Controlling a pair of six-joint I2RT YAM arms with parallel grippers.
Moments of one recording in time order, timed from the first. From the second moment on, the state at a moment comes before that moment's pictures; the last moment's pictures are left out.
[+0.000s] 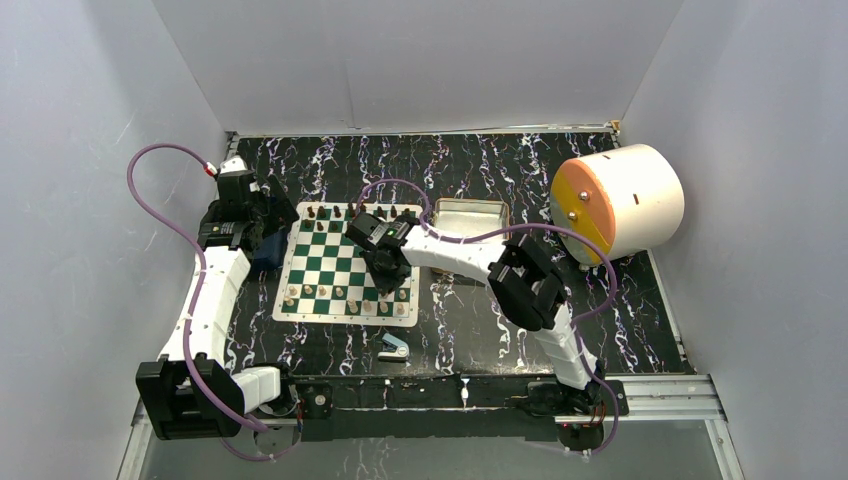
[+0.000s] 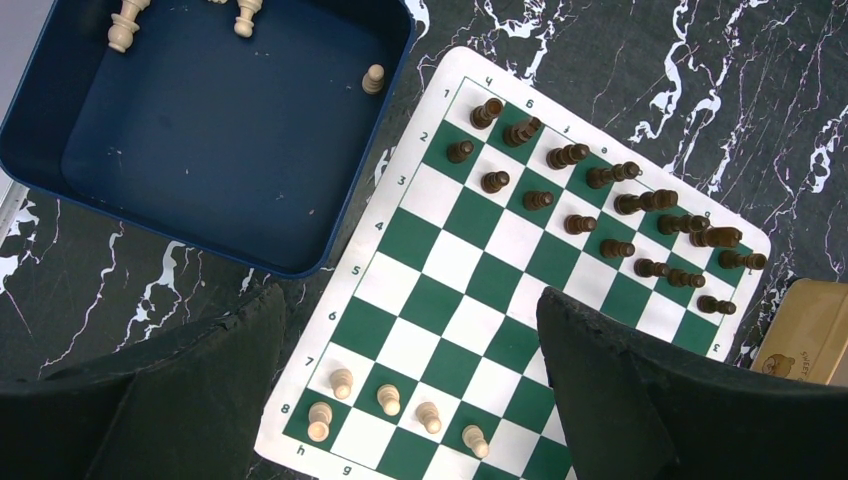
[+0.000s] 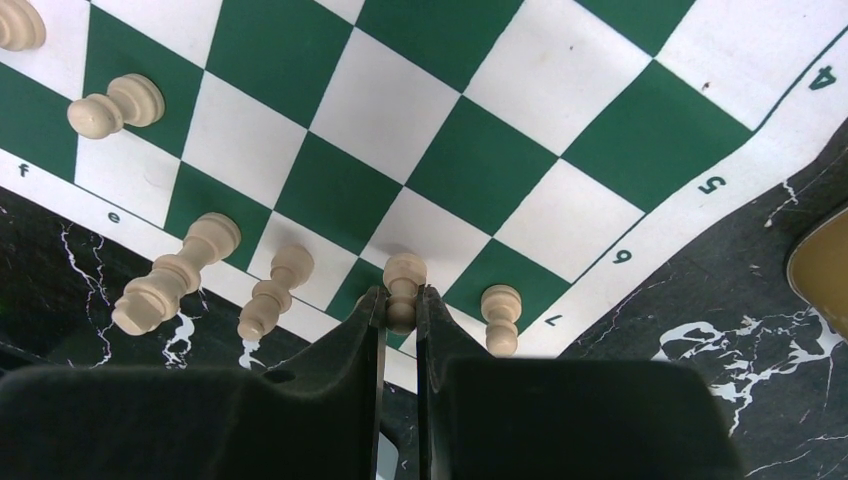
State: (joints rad) left arm 0.03 1.17 1.02 -0.56 -0.19 -0.38; right arm 1.06 2.15 1.76 -0.83 0.04 0.56
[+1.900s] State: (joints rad) left arm 0.02 1.21 1.06 -0.60 -0.18 -0.36; right arm 1.06 2.20 1.89 -0.90 0.07 0.57
